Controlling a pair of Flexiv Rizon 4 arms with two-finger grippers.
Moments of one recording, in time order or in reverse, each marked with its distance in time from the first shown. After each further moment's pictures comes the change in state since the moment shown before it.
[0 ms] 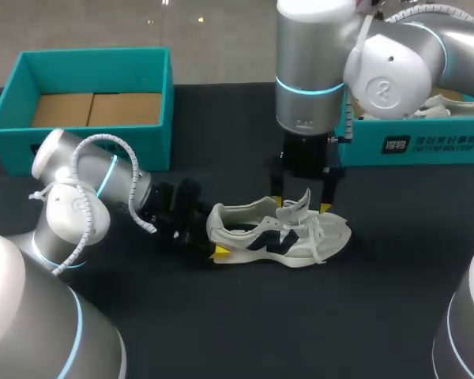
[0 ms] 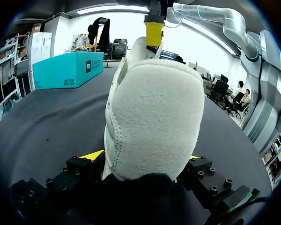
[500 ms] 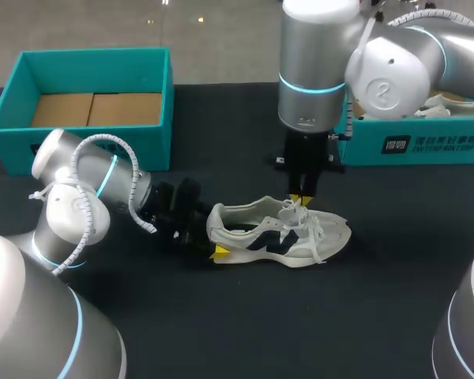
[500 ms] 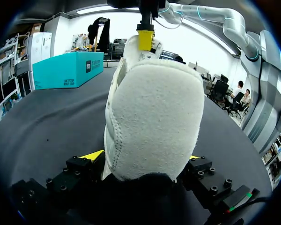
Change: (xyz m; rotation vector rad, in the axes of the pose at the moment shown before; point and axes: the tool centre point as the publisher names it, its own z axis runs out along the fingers) left arm 0.000 0.000 0.000 0.000 0.000 0.000; right arm -0.001 0.021 0.007 -0.009 0.013 -0.036
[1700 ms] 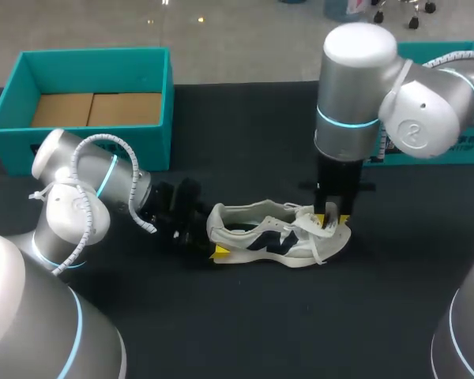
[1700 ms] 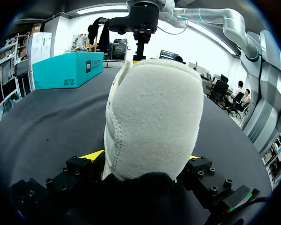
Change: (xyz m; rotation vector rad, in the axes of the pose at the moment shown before) left arm 0.000 0.000 0.000 0.000 0.000 0.000; right arm -0.060 0.018 0.059 -0.030 0.000 -0.133
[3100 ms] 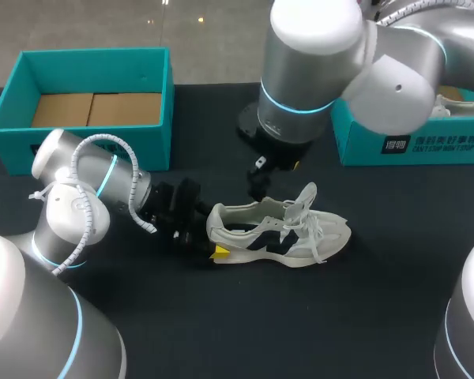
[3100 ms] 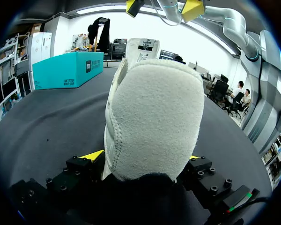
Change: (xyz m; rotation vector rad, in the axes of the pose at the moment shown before) left arm 0.000 0.000 0.000 0.000 0.000 0.000; right arm 0.104 -0.009 -0.114 -0.308 -0.041 -0.956
